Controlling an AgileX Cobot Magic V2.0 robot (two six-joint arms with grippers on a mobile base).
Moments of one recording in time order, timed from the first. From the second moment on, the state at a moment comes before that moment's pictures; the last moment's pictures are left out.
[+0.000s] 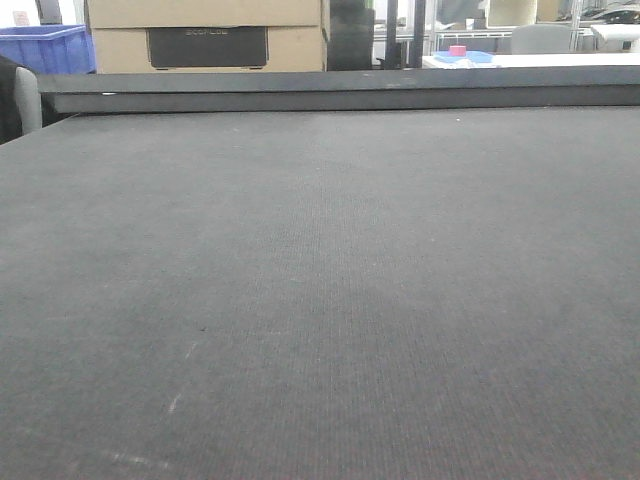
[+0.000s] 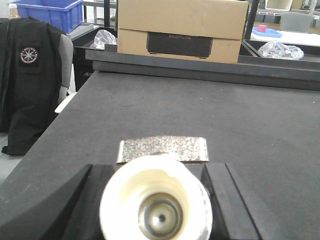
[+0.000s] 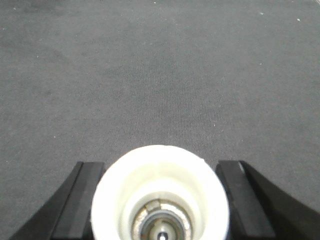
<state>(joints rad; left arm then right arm) 0.09 0.37 -0.51 -0.13 0.35 0.08 -0.09 0.52 -0.59 0.07 0.59 -0.02</state>
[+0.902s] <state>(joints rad) 0.09 0.36 -0.51 -0.13 0.35 0.08 -0.09 0.52 -0.59 0.07 0.59 -0.02</state>
